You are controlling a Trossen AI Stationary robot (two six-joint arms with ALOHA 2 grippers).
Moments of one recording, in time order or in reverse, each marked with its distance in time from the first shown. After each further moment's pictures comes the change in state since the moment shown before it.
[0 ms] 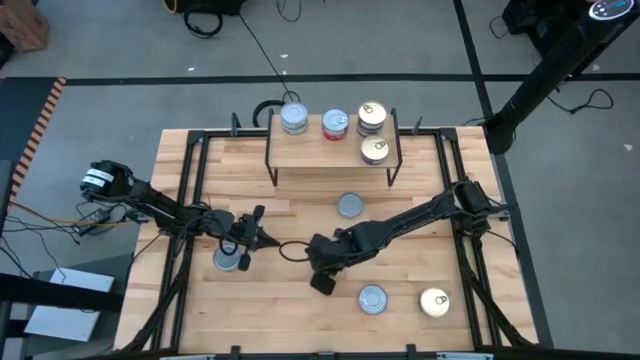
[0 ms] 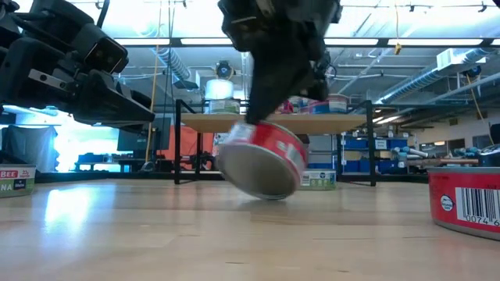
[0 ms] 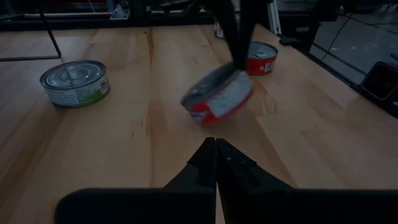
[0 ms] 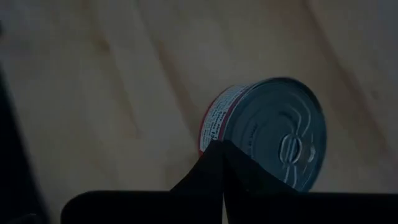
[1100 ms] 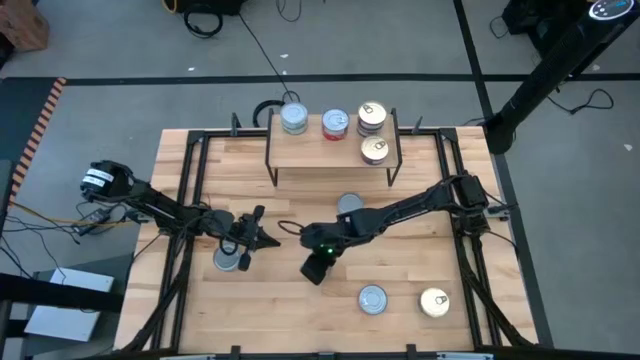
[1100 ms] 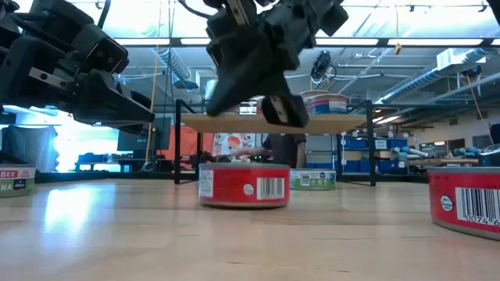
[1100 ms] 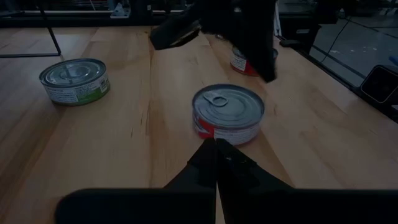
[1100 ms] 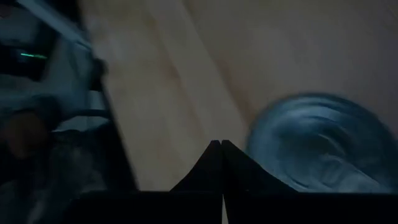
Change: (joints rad) left arm 0.000 0.000 0.000 0.001 0.000 -0.017; right arm -0.101 -0.003 -0.124 0.352 -0.350 0.157
